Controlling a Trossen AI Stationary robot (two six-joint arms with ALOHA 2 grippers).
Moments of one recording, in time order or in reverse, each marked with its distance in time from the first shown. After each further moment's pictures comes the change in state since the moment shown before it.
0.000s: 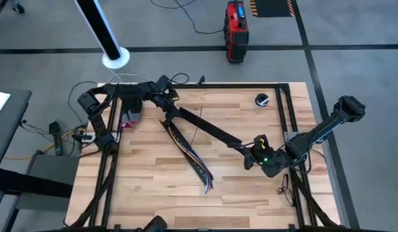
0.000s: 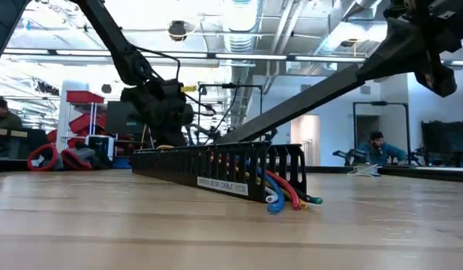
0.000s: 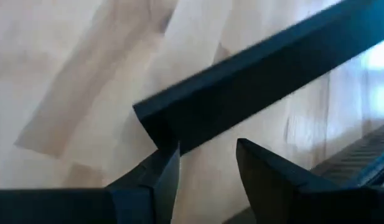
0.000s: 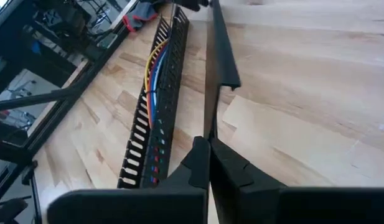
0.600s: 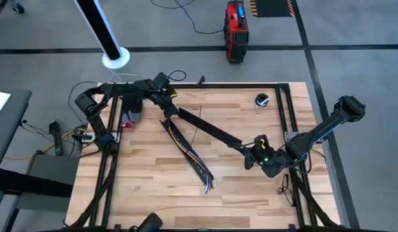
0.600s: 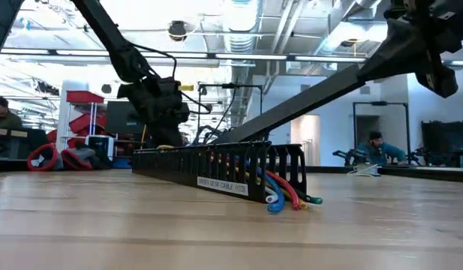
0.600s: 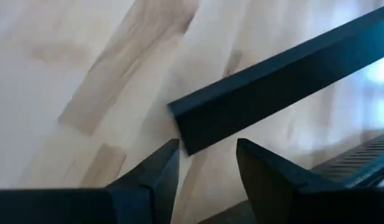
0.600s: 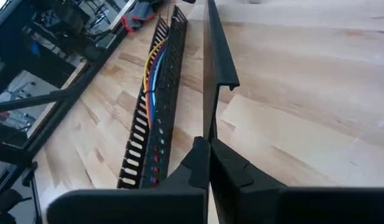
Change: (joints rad) left arm 0.046 -0.052 0.007 -0.101 -0.027 -0.009; right arm 0.000 0.000 0.000 -0.010 0.000 0.020
